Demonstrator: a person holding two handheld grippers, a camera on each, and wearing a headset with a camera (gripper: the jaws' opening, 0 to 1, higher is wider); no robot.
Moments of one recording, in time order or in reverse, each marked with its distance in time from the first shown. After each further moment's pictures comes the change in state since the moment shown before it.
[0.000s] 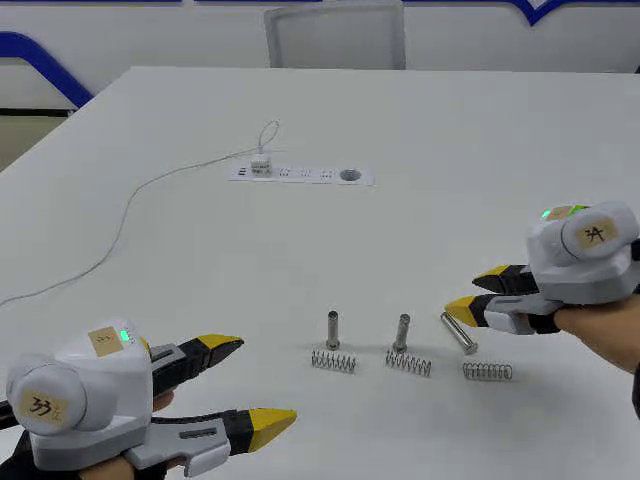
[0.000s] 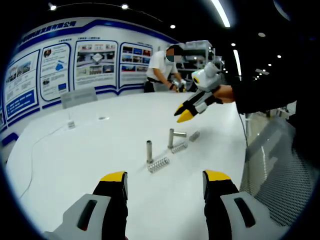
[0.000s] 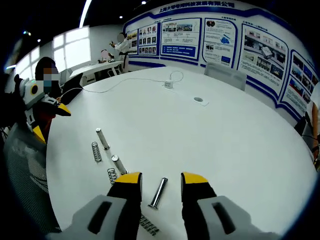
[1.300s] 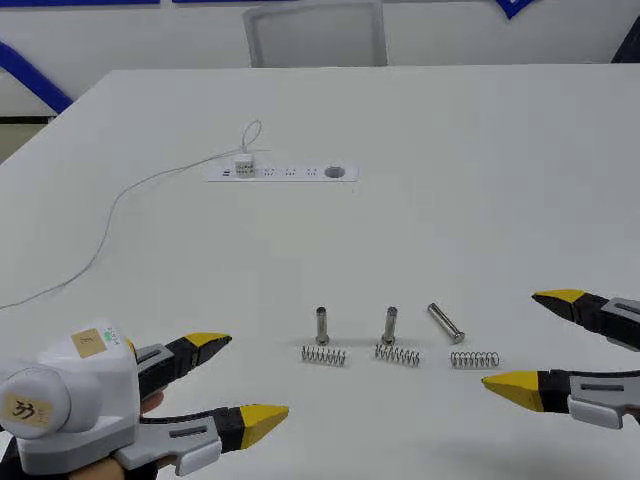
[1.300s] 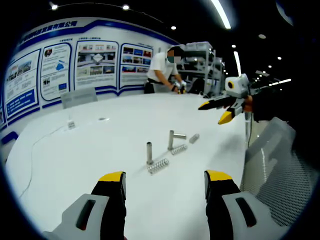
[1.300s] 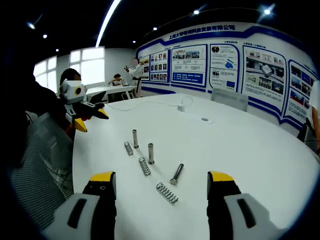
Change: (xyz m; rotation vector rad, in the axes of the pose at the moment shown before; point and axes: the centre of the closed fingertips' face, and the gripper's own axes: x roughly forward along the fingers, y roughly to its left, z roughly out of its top) left arm 0.000 -0.001 0.003 -0.009 -0.012 -0.001; right arm -0.091 0.035 -0.024 -0.051 -0.280 0.085
